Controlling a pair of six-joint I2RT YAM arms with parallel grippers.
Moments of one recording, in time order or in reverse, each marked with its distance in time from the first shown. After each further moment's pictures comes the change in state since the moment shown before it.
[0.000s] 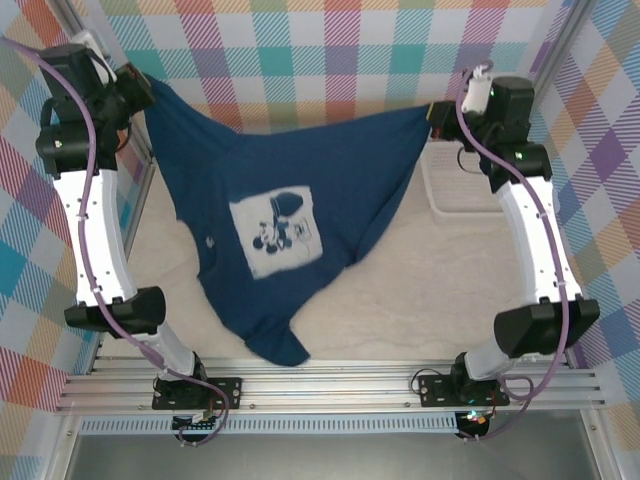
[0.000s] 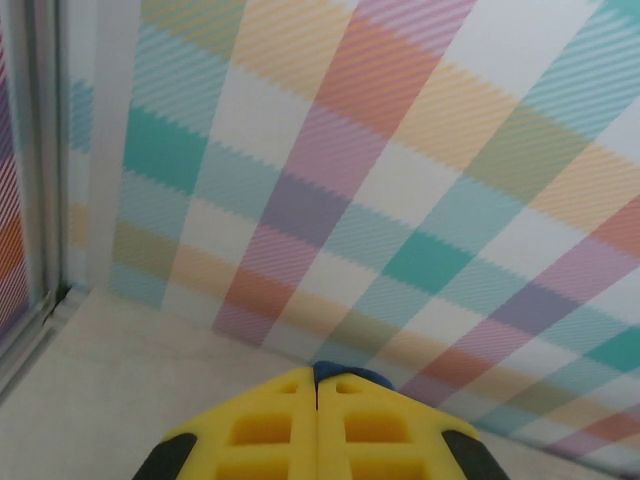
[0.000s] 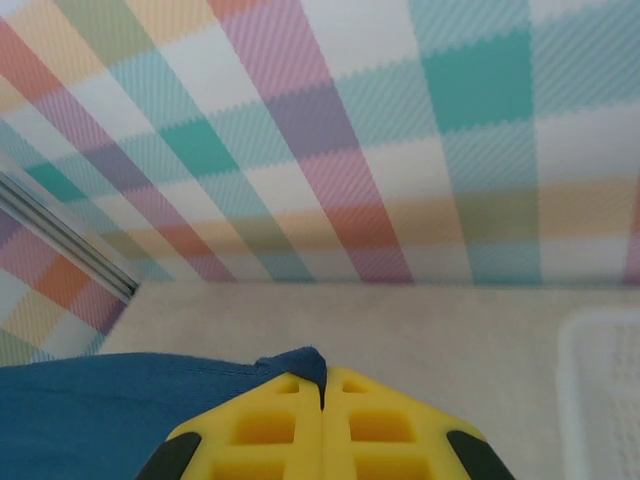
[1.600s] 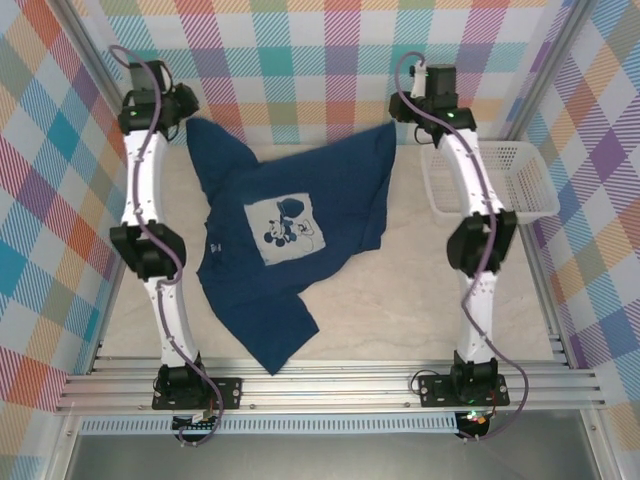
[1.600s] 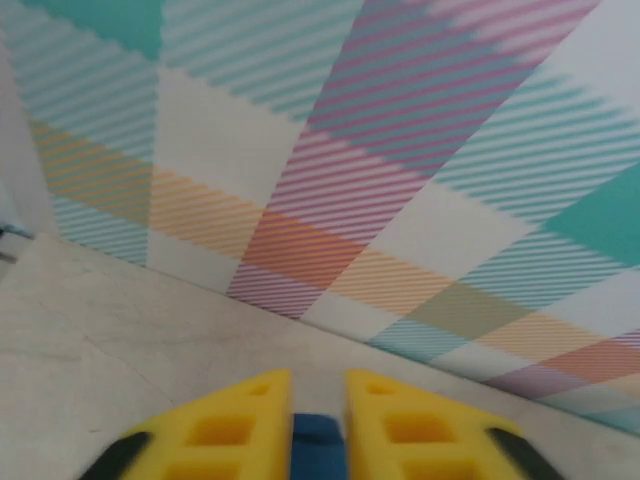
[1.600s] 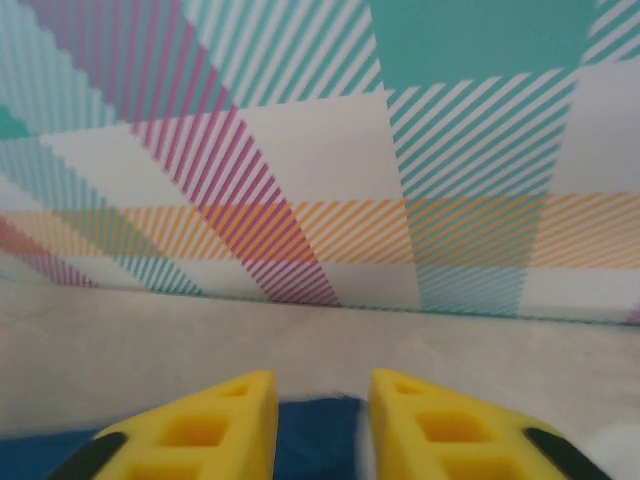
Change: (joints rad) left arm -0.048 0.605 0.183 0.137 -0.003 0.025; right arm 0.059 0.824 0.740 -0.114 0.158 -0.103
